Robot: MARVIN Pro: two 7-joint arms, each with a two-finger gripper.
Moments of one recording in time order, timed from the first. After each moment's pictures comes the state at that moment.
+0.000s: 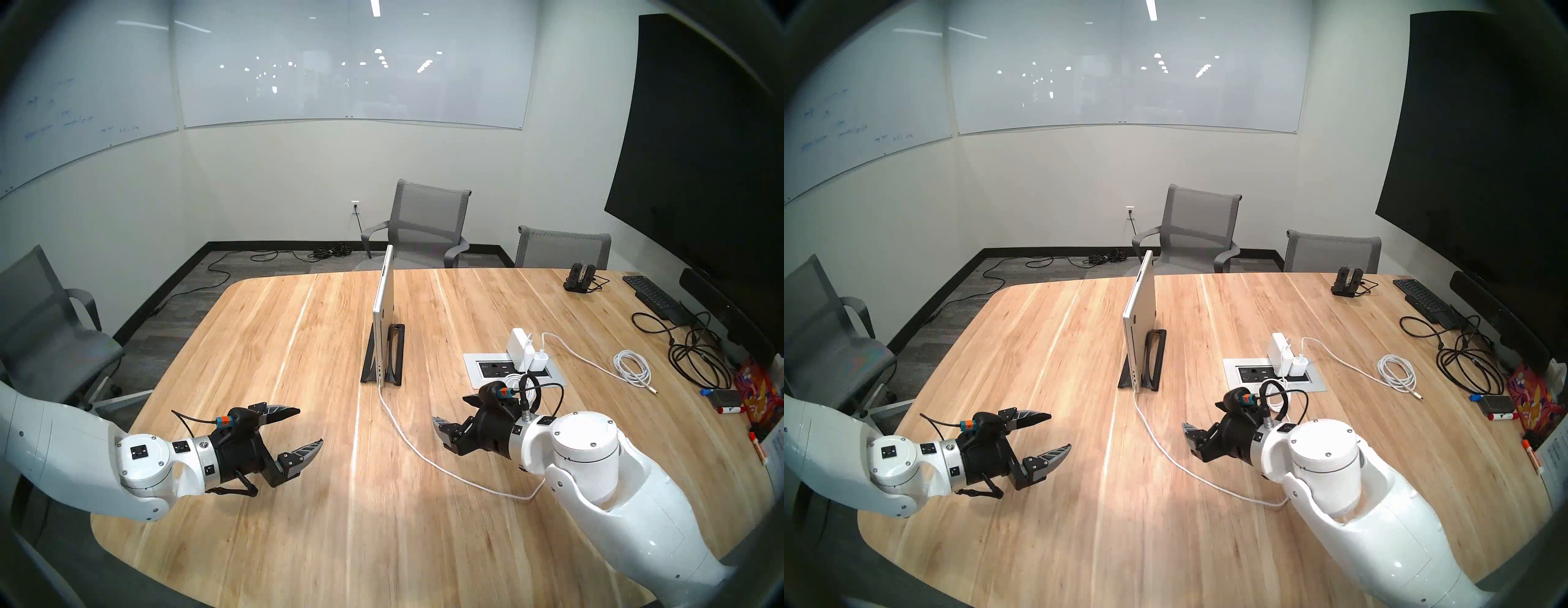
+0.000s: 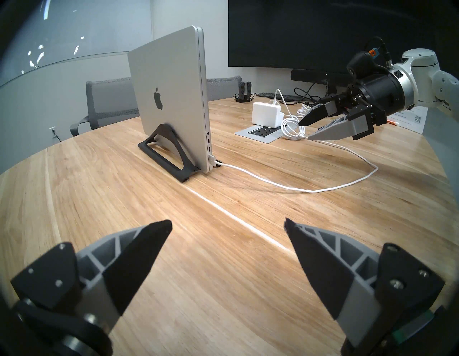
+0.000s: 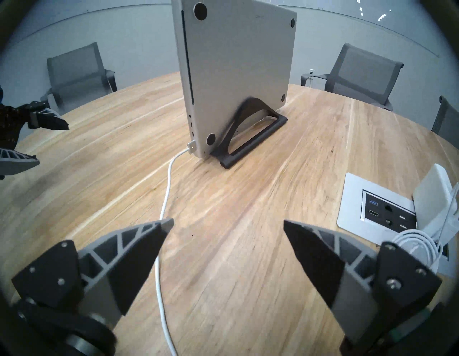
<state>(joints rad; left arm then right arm) -0.19 -0.36 1.23 -1.93 -1.16 -0.64 0.08 -1.77 -0.93 1.31 -2.08 0.42 0.60 0.17</state>
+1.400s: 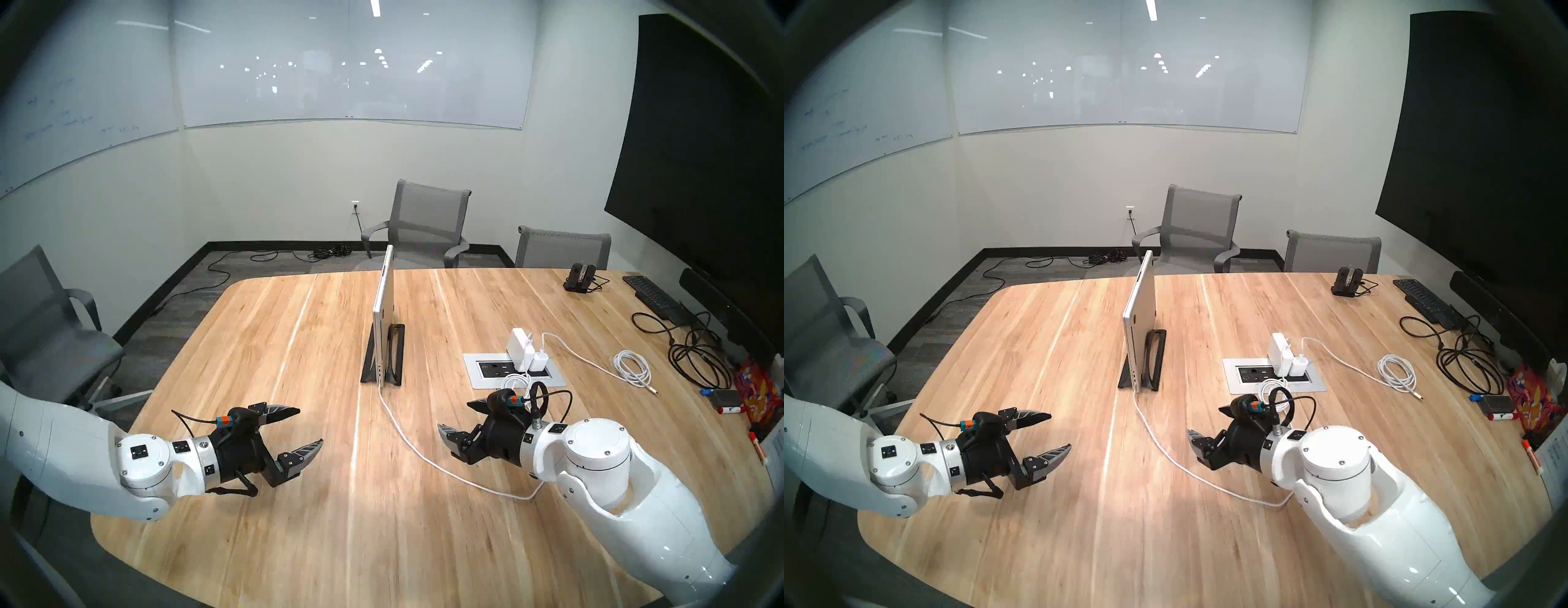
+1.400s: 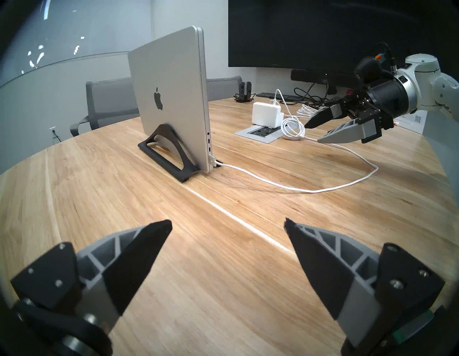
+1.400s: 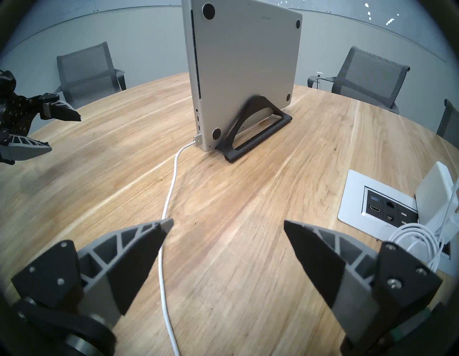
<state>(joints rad) -0.19 -0.36 1.23 -1.93 -1.16 -0.64 0.08 -1.81 -0.90 1.33 -2.08 0.42 0.56 0.21</state>
